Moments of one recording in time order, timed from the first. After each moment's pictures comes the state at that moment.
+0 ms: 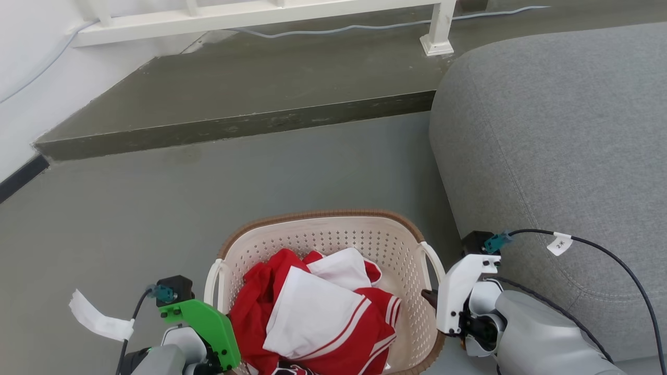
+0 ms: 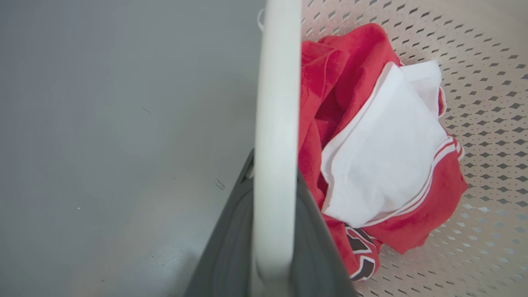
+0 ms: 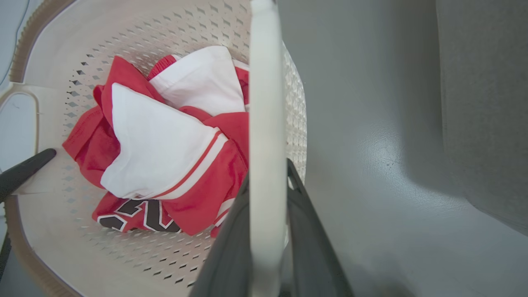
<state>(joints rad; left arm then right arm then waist) -0.46 0.00 -0.49 1.15 -0.74 -0.12 0.06 -0.54 -0.06 0.95 1.10 1.09 0.10 0.19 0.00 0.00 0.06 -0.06</state>
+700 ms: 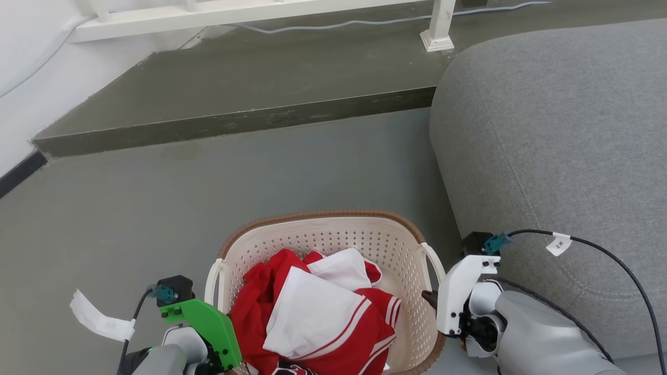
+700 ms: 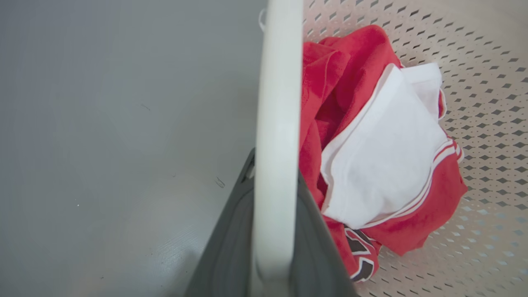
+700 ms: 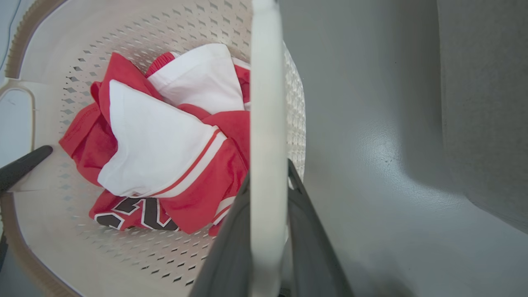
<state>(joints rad) -0.45 0.01 -0.52 1.13 -0.78 -0.10 0.06 -0.54 -0.06 0.97 1.11 1.10 0.10 0.19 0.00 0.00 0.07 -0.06</state>
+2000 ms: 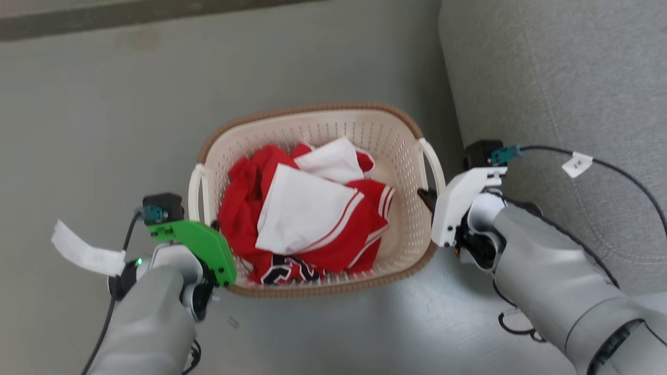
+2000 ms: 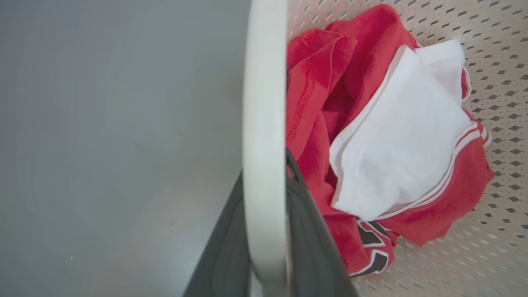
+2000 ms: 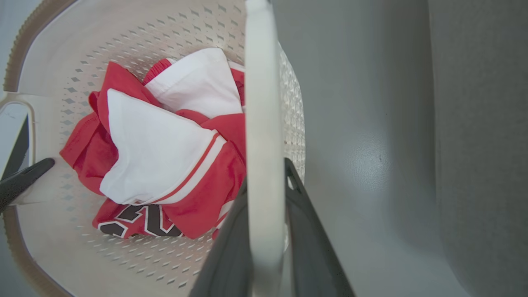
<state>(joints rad) -0.64 0.02 -0.54 1.09 -0.75 -0.03 -0.02 -0.77 -0.07 0.98 1.10 1.08 0.10 0.07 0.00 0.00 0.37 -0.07</state>
